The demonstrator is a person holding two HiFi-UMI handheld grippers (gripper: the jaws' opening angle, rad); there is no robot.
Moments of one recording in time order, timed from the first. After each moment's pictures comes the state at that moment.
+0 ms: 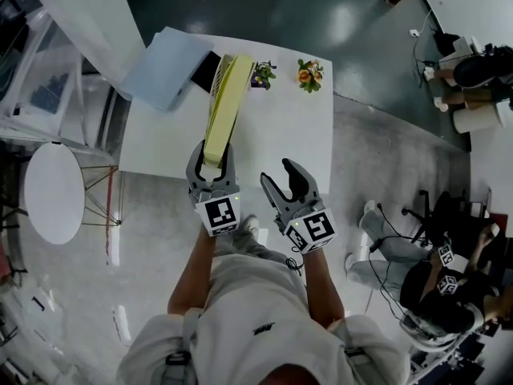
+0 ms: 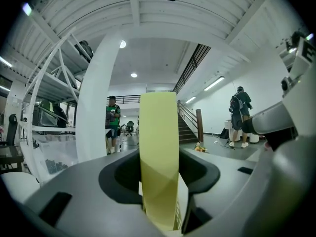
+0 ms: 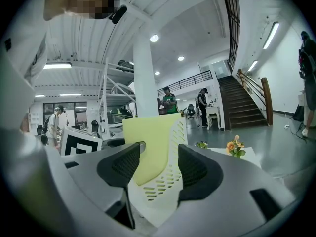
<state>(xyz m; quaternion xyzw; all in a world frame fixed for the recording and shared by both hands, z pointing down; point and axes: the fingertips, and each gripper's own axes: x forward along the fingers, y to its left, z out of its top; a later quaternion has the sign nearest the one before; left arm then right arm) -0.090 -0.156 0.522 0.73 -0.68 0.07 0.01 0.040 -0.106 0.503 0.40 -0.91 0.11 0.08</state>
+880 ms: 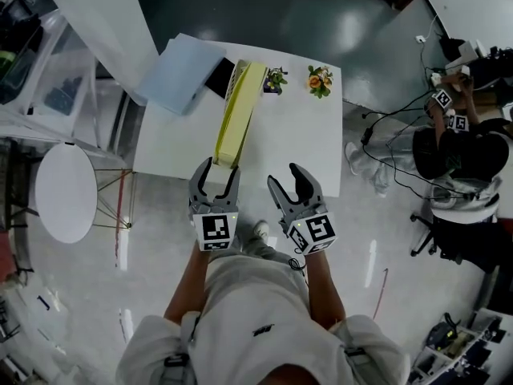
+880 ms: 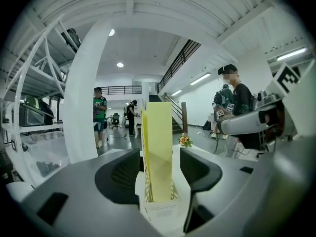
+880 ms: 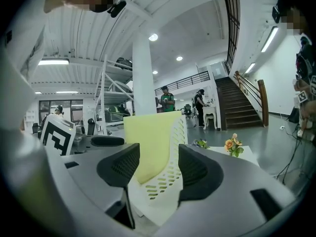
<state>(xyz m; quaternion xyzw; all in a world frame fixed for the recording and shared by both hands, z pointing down) -0.099 -0.109 0.526 0.79 -0.60 0.12 0.04 0.031 -0.096 0.508 0.43 -0.89 0.12 0.09</state>
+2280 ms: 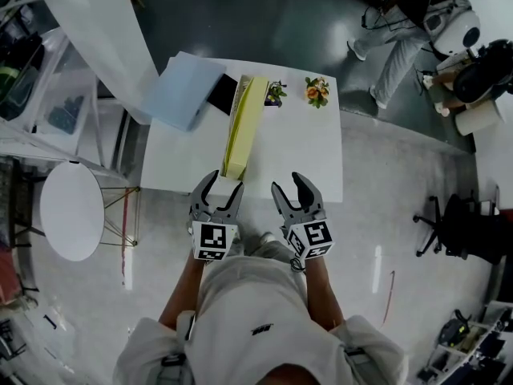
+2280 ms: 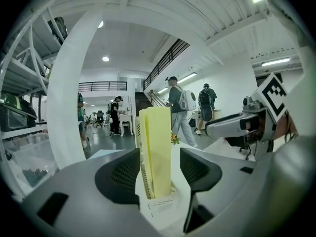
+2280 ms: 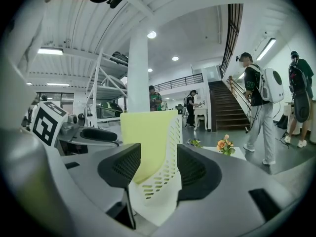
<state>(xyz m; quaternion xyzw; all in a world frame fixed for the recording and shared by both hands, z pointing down) -0.108 -0.096 0.519 0.84 -0.52 0.14 0.04 0.019 -0.094 0.508 0.48 -0.86 0.10 0.10</state>
